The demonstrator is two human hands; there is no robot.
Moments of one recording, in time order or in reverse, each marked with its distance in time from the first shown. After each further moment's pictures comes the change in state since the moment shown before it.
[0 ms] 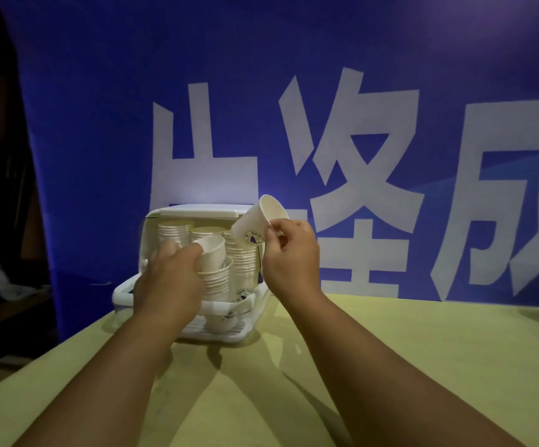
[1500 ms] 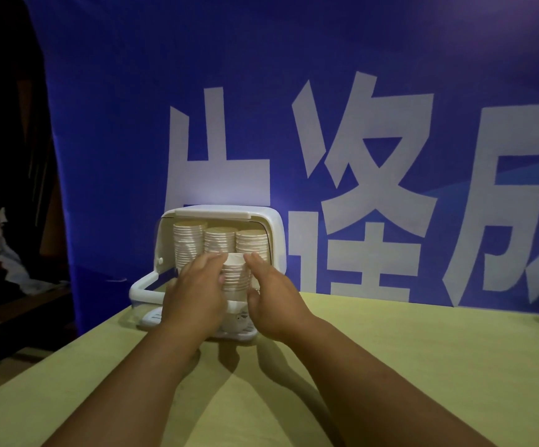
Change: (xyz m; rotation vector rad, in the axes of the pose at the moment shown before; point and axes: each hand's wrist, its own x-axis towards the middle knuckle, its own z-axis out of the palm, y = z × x) left_hand -0.013 0.000 0.024 -0.171 -0.048 0.075; right_hand -0.040 0.030 0.026 -0.263 -0.532 -0.100
